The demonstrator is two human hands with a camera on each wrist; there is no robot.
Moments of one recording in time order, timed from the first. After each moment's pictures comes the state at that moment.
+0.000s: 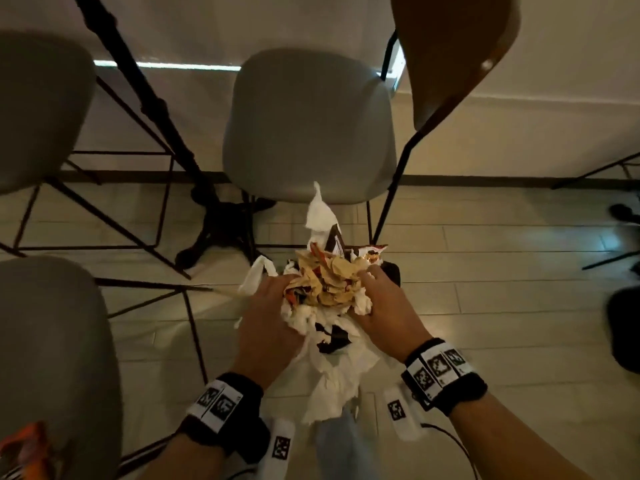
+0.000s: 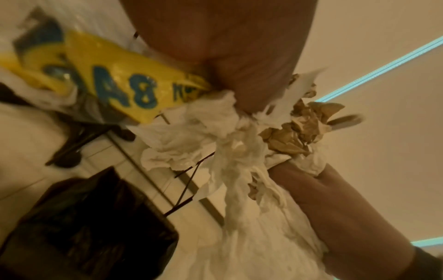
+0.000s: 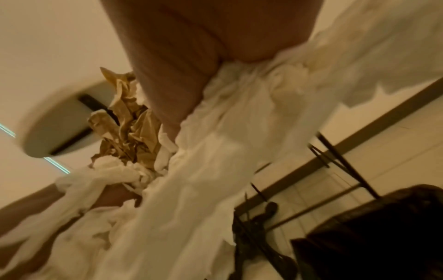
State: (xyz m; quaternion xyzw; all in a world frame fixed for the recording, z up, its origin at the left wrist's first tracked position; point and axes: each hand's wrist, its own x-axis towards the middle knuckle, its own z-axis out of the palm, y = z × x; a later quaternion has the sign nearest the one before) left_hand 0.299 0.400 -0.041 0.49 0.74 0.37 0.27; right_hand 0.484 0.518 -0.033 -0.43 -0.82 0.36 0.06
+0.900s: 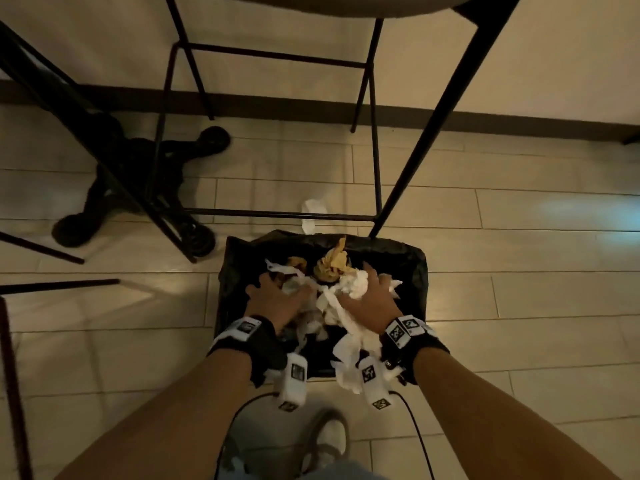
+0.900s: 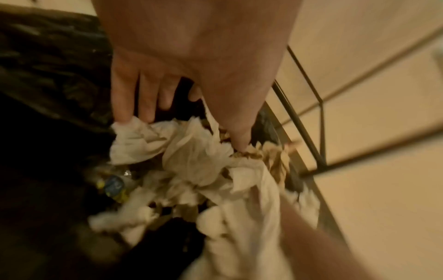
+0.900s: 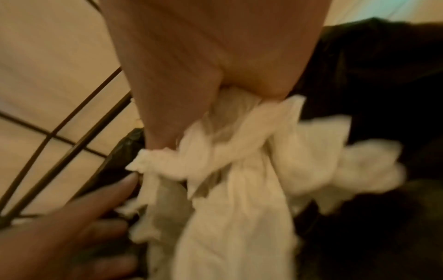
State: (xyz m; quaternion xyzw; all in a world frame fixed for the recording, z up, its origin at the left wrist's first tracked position) left_hand 0.334 0.583 -0.535 0.17 0.83 0.13 0.52; right_hand 0.528 0.671 -0.509 -0.62 -0.63 0.45 -0.10
